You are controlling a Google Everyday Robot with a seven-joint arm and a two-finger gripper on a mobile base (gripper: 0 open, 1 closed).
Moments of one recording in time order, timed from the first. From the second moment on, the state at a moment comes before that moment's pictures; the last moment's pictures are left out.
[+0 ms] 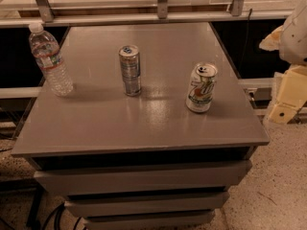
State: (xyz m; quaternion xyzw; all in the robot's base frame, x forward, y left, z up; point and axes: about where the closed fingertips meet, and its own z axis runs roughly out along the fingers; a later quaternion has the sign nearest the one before) arm 0.438 -0.216 0.977 -0.60 0.78 -0.04 0.16
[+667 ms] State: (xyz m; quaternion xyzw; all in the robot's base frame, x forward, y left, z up) arm 0.443 -0.207 0.986 -0.62 0.77 -0.03 0.18
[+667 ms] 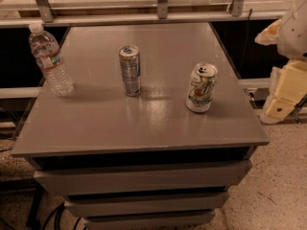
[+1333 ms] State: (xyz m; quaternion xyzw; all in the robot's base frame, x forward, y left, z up) arm 0.455 -0.158 0.998 -0.67 0.71 -0.01 0.21
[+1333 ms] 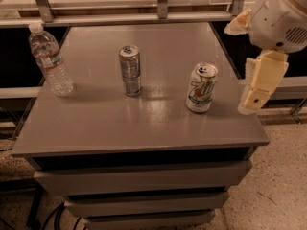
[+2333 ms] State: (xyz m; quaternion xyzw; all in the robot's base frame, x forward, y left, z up) arm 0.473 -0.077 0.991 -0.73 0.64 0.01 0.22
